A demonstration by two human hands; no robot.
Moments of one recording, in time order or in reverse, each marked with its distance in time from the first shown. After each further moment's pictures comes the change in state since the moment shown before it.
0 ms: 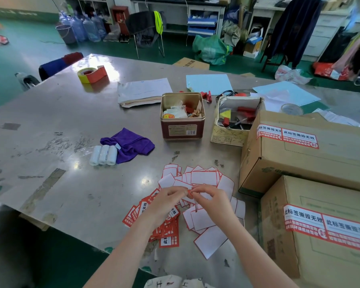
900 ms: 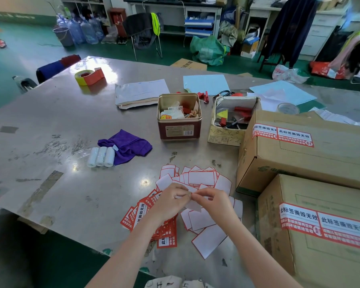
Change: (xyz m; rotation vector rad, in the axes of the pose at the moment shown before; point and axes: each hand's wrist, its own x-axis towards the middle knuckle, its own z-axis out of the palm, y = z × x) left_hand 0.006 0.006 0.013 0.479 0.068 0.136; right_hand -0.005 0.001 -0.011 0.044 -0.001 0.032
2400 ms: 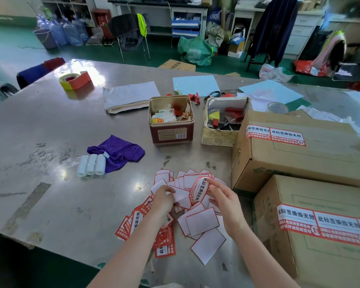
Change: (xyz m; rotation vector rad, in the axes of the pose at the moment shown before) left_hand 0.042 -0.009 0.007 -0.285 0.212 -0.500; right_hand 0.000 0.001 -0.014 0.483 0.183 0.195
